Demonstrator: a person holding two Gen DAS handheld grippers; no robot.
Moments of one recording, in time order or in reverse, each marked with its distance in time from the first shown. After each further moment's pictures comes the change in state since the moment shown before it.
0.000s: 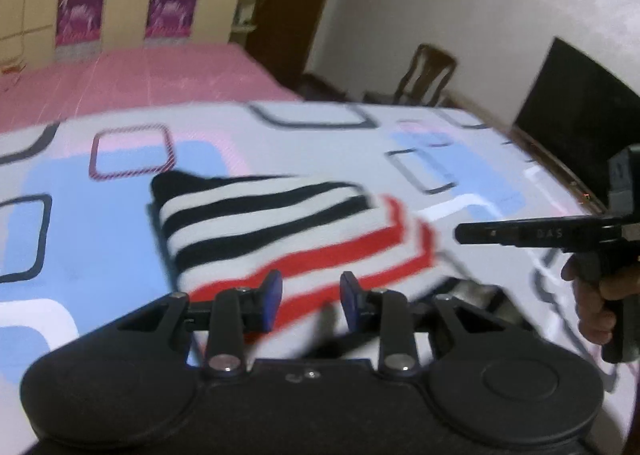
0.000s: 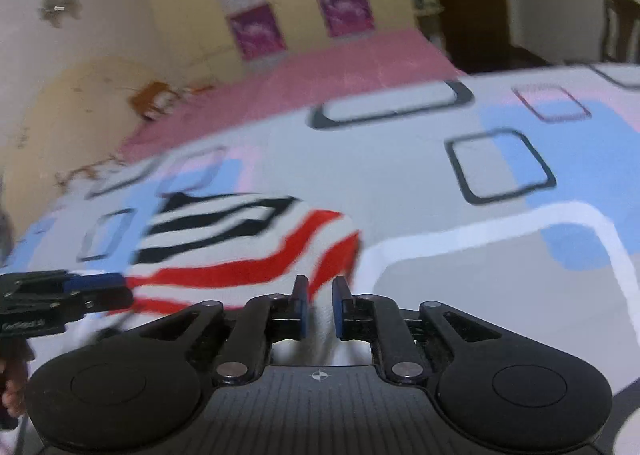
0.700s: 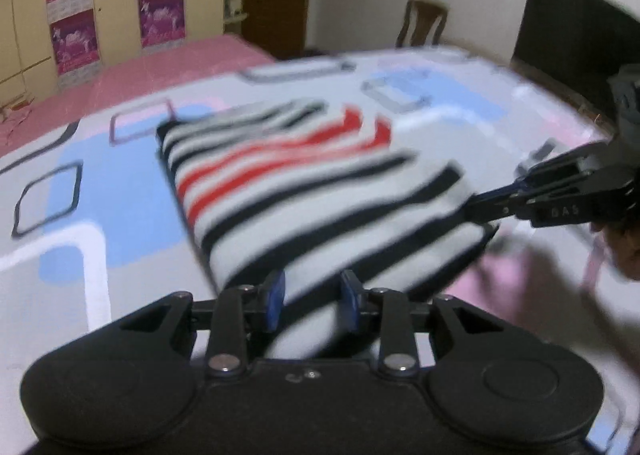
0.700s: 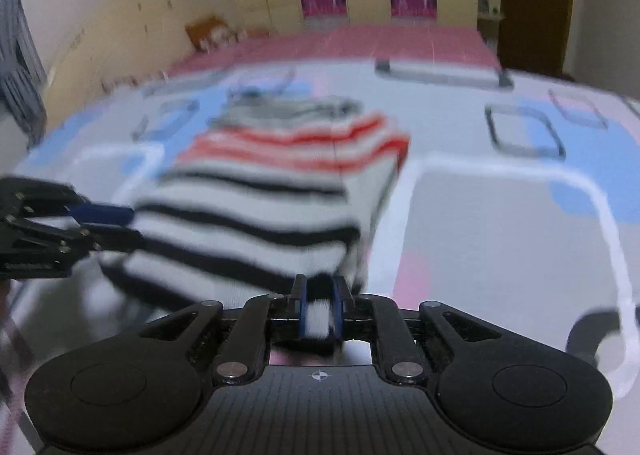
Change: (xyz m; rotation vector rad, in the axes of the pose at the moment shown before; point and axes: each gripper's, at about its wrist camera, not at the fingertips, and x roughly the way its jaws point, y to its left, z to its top) left arm -0.039 -0.052 -0.080 0.154 0.116 0.148; right arm -0.032 0.039 -0.086 -0.225 0.143 -0.011
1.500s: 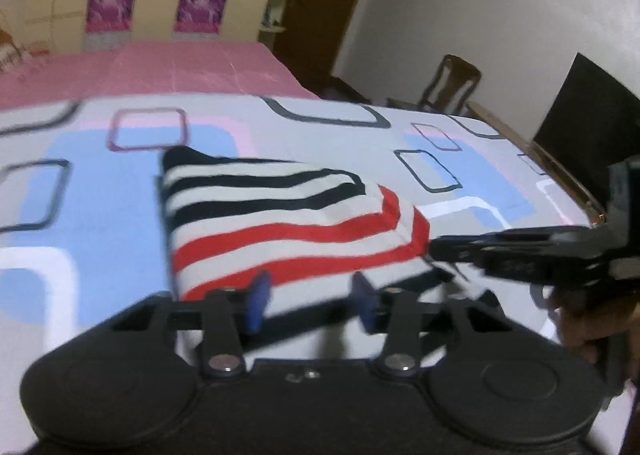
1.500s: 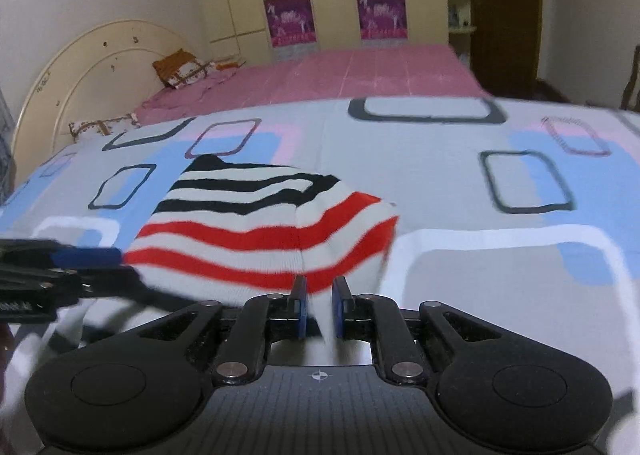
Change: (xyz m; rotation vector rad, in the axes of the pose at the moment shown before) left arm 0.049 0.043 0.066 -0.252 -0.088 -0.083; right arm 0.052 -0.019 0.077 0.079 -0.104 -0.028
